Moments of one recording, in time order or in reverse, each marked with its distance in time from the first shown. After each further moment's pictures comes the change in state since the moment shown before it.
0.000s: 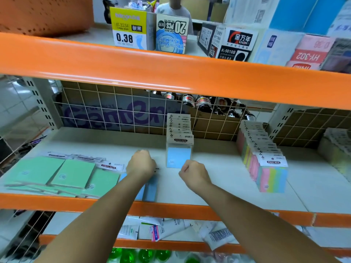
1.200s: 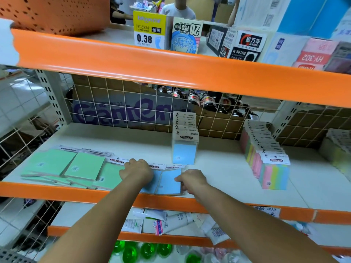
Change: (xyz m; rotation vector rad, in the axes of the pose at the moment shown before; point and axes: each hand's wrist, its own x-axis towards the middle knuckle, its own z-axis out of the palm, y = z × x) left_hand -0.025 -0.031 -0.008 0.309 -0.187 -0.124; right_hand -0.027 -0.015 0.018 0.406 -0.181 0.330
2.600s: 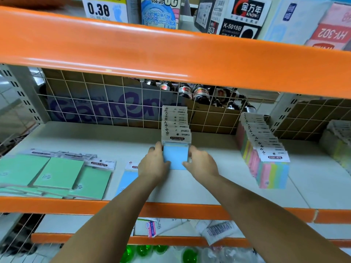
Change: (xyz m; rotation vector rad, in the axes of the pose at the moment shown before) left_hand 0.018 0.071 0.024 -0.395 0.202 0.353; right_hand 0.051 -0.004 -0.052 -0.672 0.295 -0.452
